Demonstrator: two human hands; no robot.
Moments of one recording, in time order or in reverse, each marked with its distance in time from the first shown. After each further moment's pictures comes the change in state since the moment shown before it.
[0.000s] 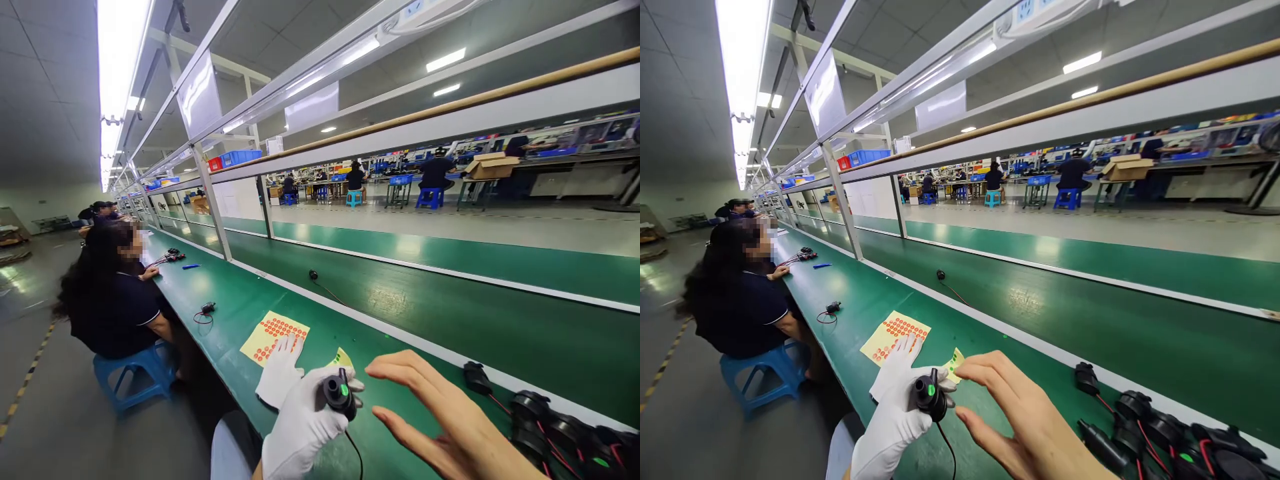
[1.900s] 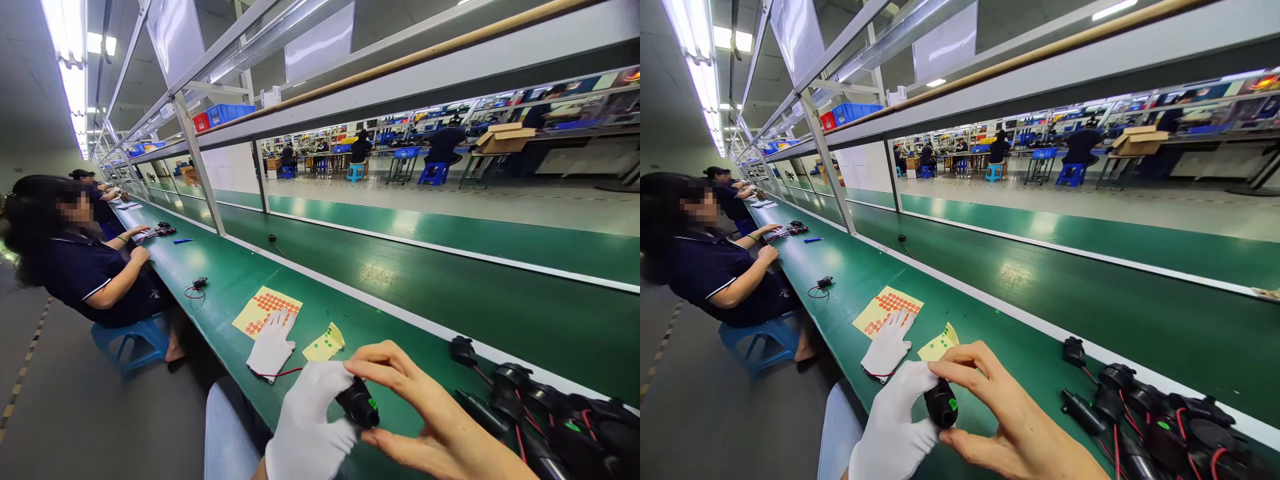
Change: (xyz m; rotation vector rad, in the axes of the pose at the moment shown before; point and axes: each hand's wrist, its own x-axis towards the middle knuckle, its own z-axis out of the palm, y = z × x) left_hand -0.019 -0.003 0.028 0.606 0.081 0.233; right_hand -0.015 -0.001 -0.007 0.484 -0.246 0.158
